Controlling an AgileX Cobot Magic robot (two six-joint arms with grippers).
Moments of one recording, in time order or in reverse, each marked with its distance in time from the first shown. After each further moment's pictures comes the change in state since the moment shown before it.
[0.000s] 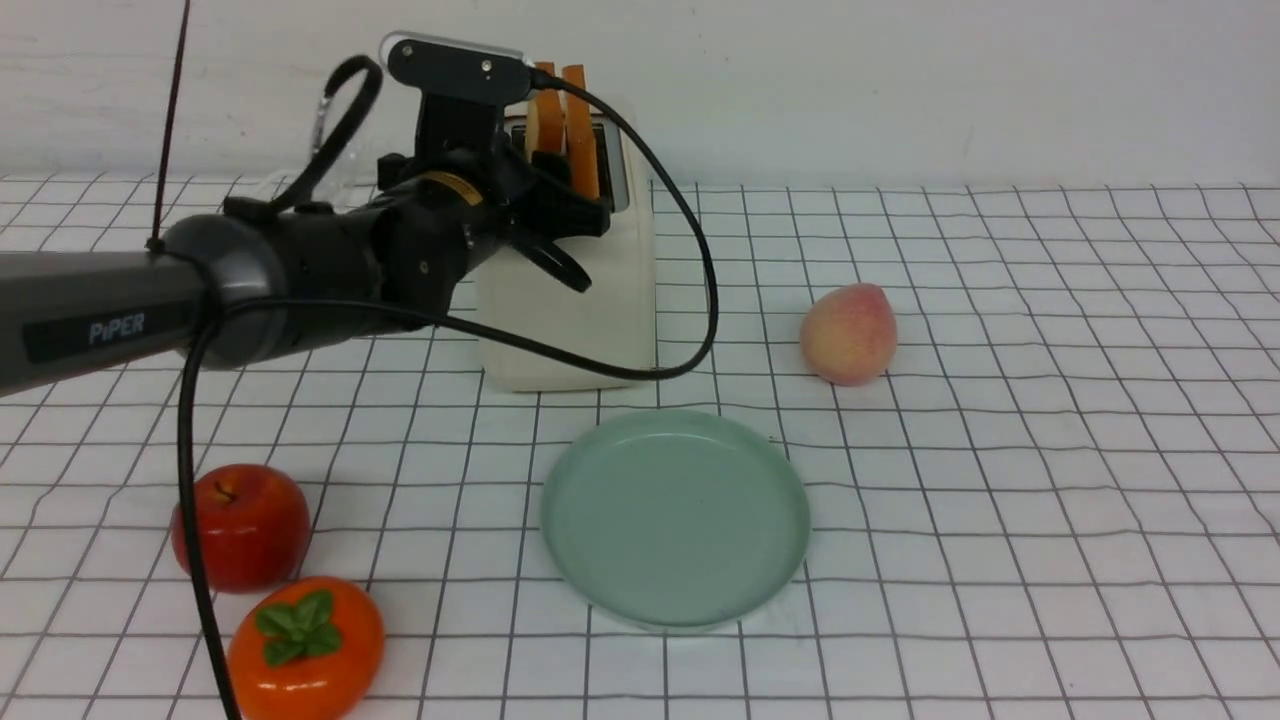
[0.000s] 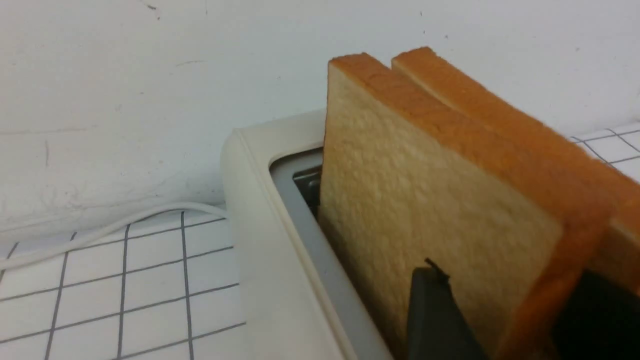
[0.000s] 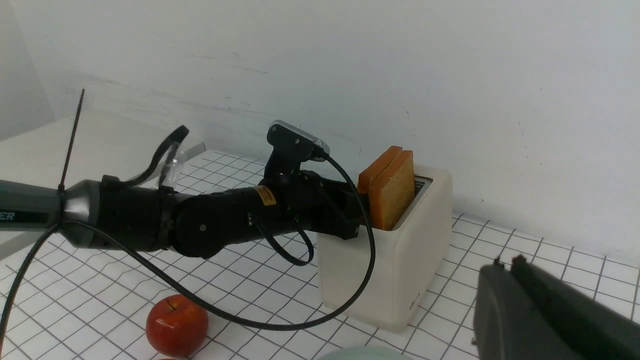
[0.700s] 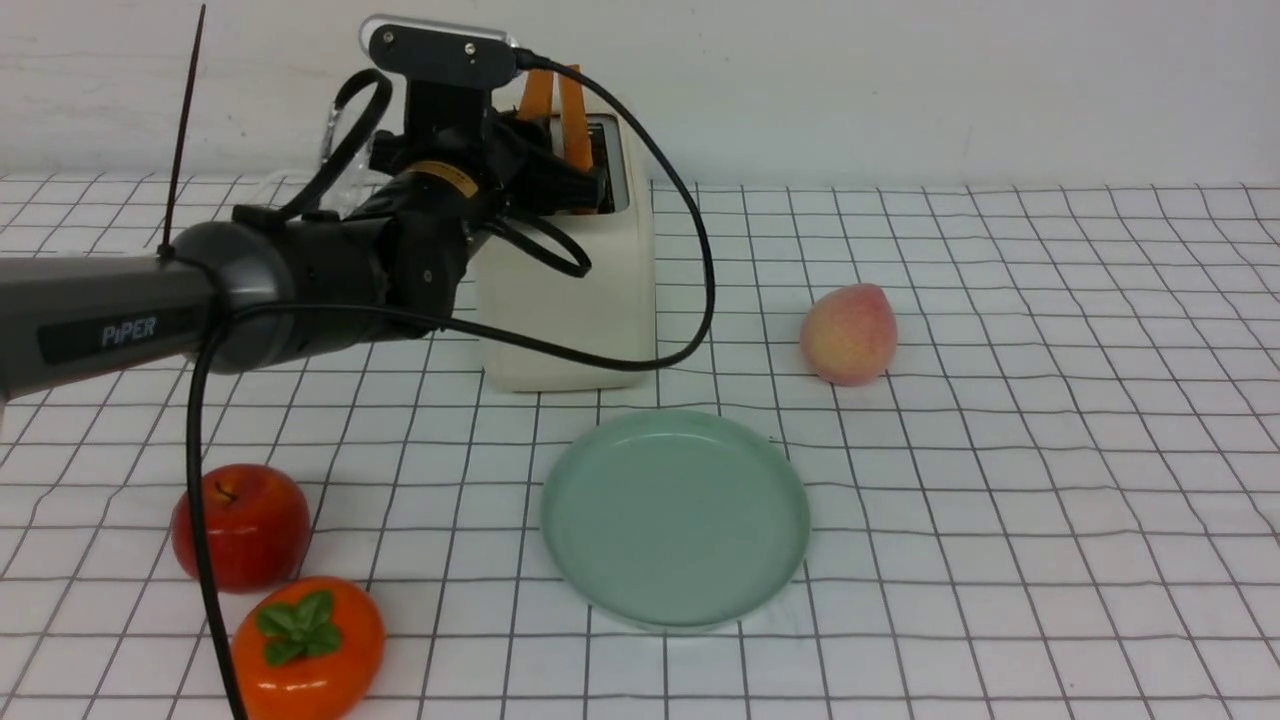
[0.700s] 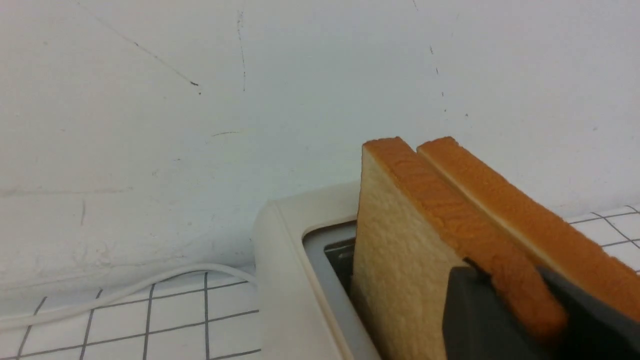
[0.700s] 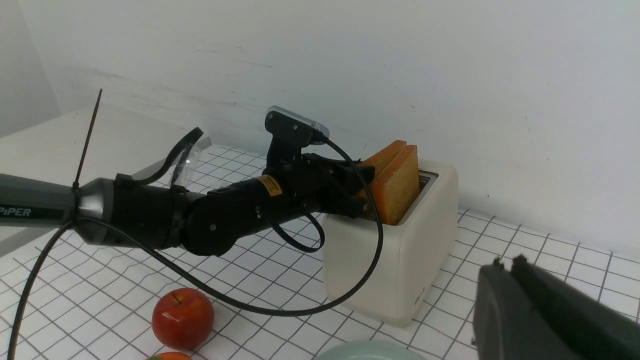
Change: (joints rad) right arm 0.000 0.000 0.000 0.000 0.014 0.000; left arm 0.001 0.011 0.000 -0.006 -0.143 -0.020
